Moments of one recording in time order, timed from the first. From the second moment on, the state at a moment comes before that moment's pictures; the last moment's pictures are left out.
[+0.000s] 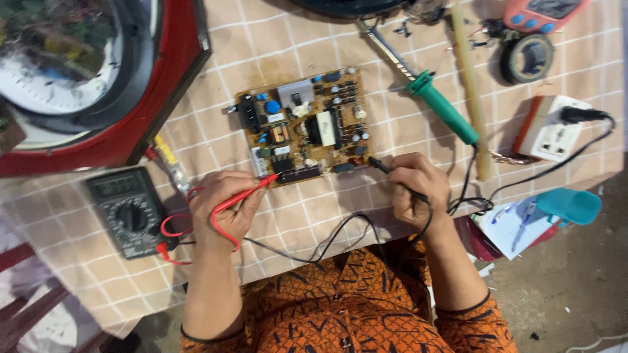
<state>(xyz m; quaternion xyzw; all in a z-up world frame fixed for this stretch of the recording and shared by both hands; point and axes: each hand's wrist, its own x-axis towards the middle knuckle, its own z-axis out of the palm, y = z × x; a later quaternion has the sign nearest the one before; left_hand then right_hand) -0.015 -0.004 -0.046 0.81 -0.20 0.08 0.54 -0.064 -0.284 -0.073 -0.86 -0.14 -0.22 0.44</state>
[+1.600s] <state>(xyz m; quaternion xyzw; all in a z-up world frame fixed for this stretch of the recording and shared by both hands) -0.021 0.006 -0.051 0.81 -0.19 0.08 0.55 -0.057 -0.275 -0.062 -0.82 -0.21 -0.20 0.49</state>
